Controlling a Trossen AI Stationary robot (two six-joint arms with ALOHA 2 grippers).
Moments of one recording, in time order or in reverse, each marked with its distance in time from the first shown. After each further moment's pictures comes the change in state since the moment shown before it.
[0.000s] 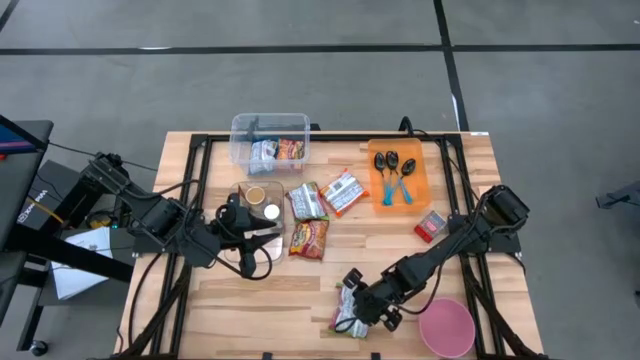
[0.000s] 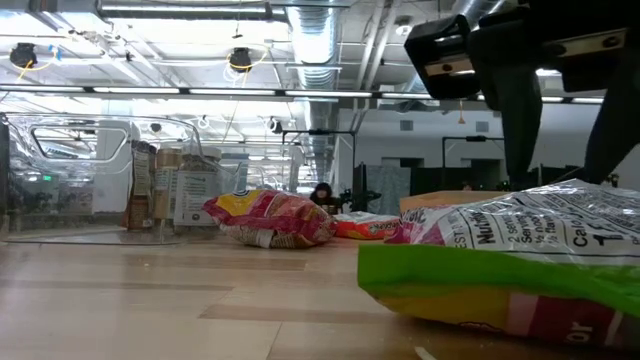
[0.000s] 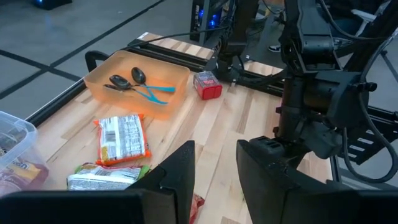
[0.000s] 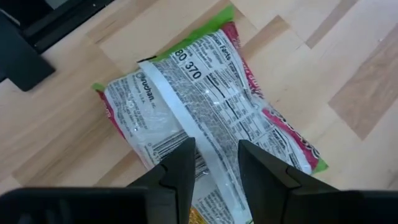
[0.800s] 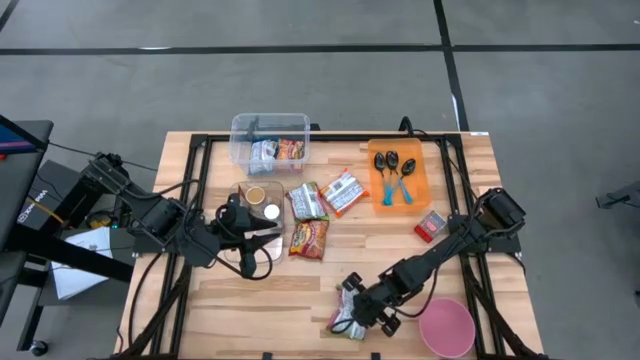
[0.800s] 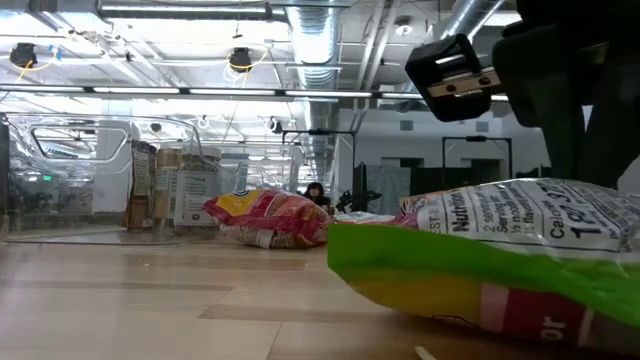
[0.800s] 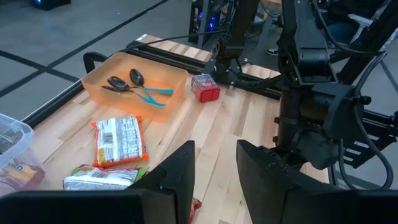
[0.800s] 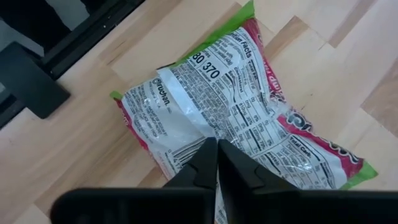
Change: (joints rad) left arm 0.000 0.000 0.000 0.016 0.000 0.000; right arm 0.000 0.046 0.002 0.044 -0.056 0.096
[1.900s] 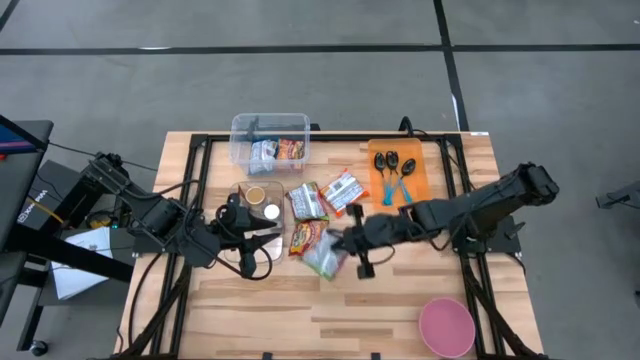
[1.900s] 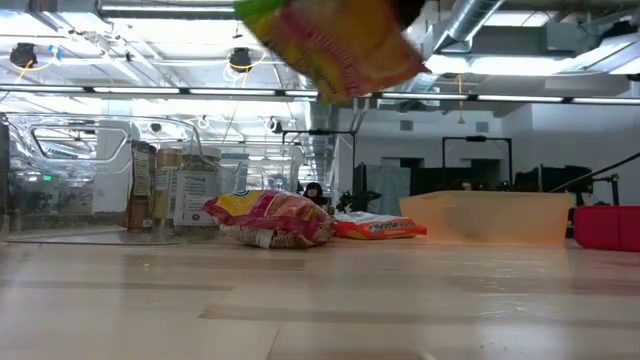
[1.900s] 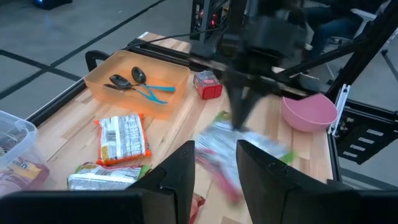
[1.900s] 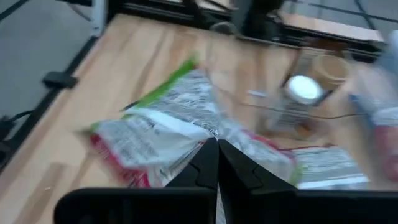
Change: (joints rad) left arm 0.000 0.000 0.000 -0.019 0.000 0.000; right arm -0.279 -0.378 0.008 0.061 0.216 0.154
